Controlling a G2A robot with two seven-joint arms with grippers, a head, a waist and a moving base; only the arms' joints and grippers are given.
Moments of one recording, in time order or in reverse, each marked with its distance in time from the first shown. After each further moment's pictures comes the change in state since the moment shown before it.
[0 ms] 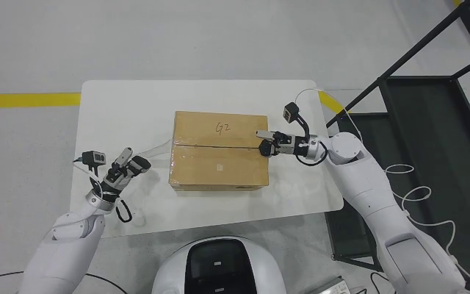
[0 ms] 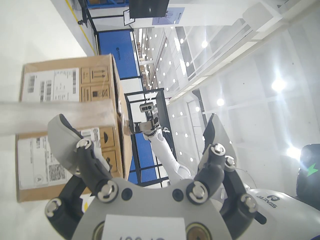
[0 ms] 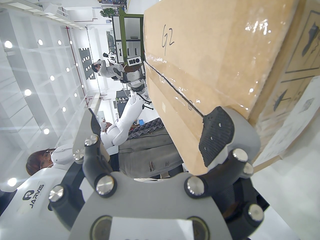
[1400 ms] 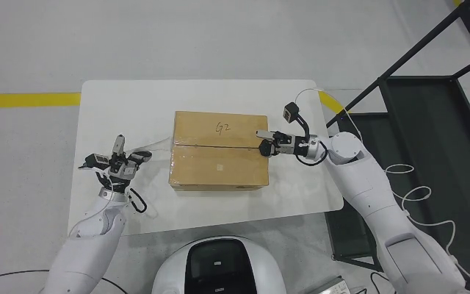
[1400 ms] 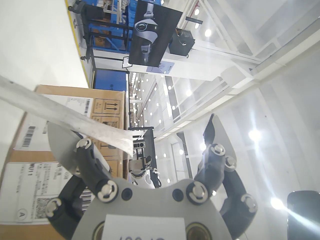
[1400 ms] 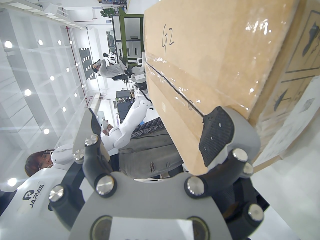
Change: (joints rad) left arm -0.041 -0.109 0.037 0.007 -0.089 0.010 0.270; right arm 0.000 0.000 0.000 0.000 0.000 0.000 0.000
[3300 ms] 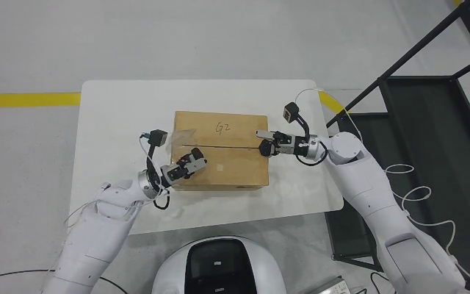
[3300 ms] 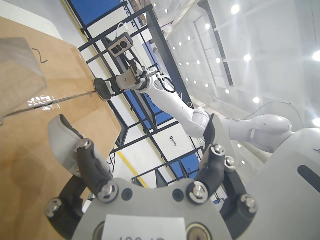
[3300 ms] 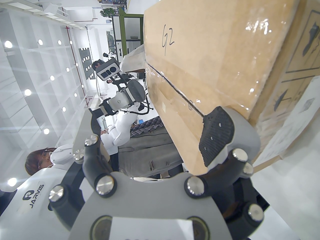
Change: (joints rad) left arm -0.136 -0.035 0.098 -0.181 0.496 -0.002 -0.370; right arm 0.000 0.000 0.000 0.000 0.000 0.000 0.000
